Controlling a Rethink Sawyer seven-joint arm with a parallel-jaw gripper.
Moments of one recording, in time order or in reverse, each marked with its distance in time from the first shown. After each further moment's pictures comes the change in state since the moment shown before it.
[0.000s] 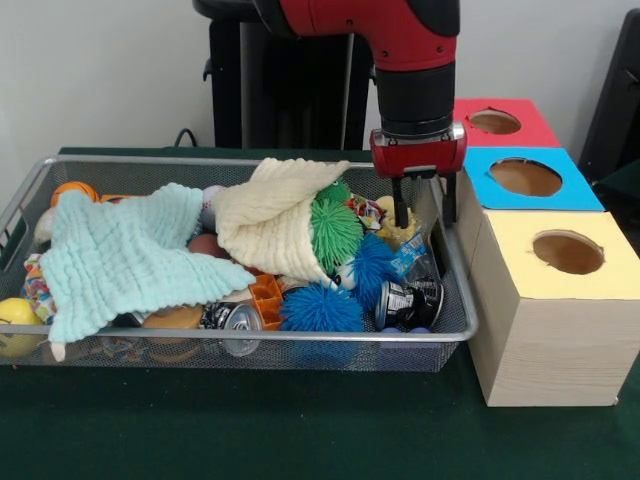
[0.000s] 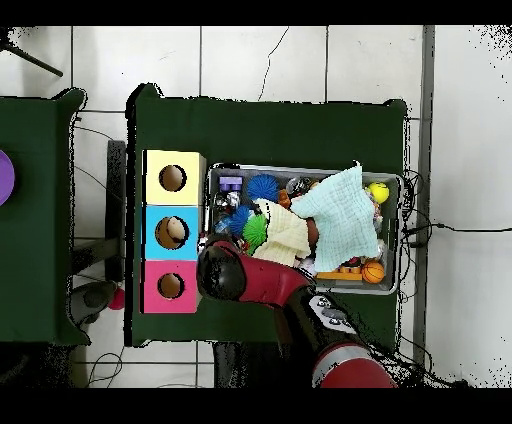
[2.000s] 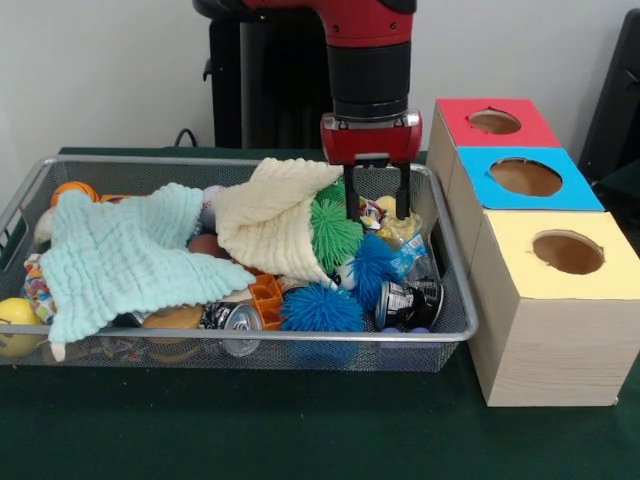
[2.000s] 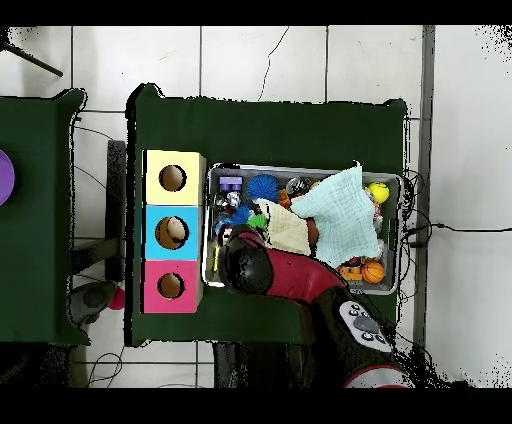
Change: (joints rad) arm -0.064 -0.065 -0.024 -0.039 -0.058 0.072 0.000
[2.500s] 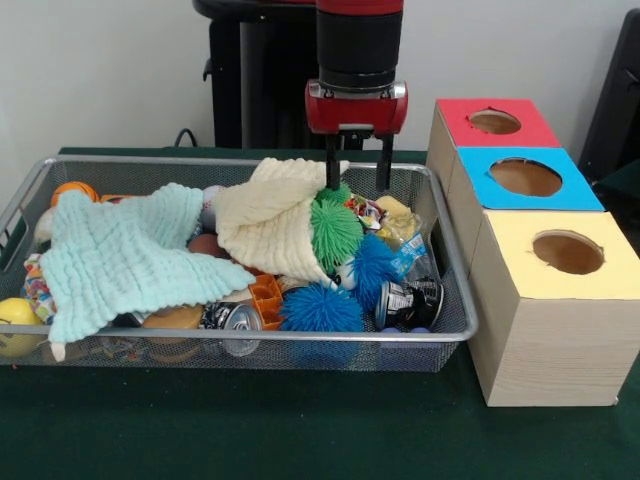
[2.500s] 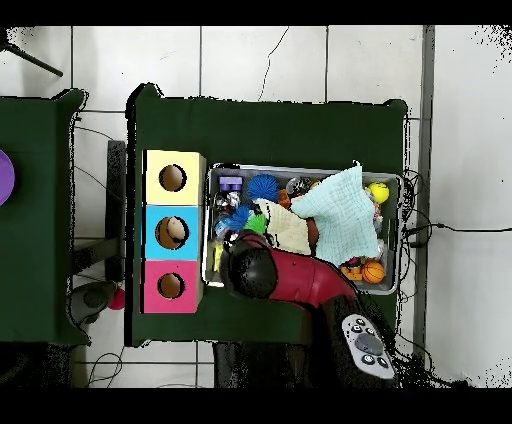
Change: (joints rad) arm 0.048 -0.067 -0.087 -0.020 -0.018 0.137 0.000
